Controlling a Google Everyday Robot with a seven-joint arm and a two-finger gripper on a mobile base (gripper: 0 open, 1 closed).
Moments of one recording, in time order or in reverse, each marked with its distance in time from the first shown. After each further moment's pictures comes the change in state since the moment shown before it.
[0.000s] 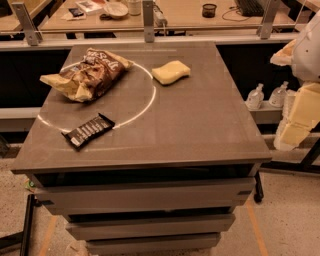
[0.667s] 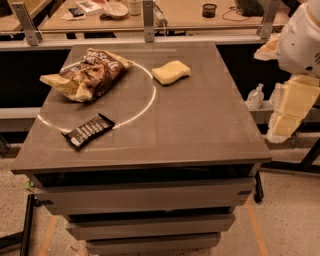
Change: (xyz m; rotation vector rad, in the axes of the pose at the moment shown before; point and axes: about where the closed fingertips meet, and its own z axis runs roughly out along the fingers) arm -0.017 -0.009 0.004 -0.030 -0.019 -0.095
